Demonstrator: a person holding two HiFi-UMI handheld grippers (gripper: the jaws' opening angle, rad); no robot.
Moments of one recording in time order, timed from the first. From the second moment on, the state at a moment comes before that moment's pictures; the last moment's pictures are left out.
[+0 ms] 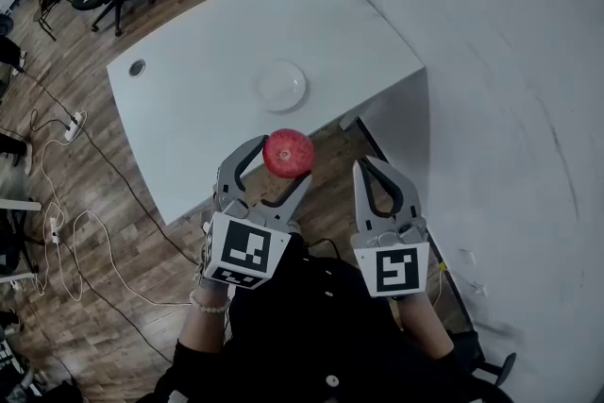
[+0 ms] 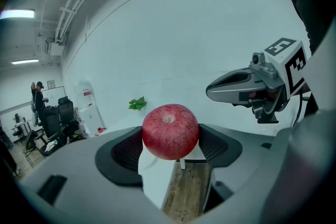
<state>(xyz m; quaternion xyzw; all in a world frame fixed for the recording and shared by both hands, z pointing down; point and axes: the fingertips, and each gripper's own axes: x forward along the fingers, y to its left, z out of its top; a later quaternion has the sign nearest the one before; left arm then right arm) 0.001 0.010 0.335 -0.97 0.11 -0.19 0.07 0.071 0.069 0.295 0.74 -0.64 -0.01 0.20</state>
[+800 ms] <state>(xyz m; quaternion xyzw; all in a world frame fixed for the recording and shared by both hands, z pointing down) 0.002 -0.029 0.341 -0.97 0.12 -0.18 0.07 0.070 0.030 0.298 0.74 -0.64 -0.02 0.20</state>
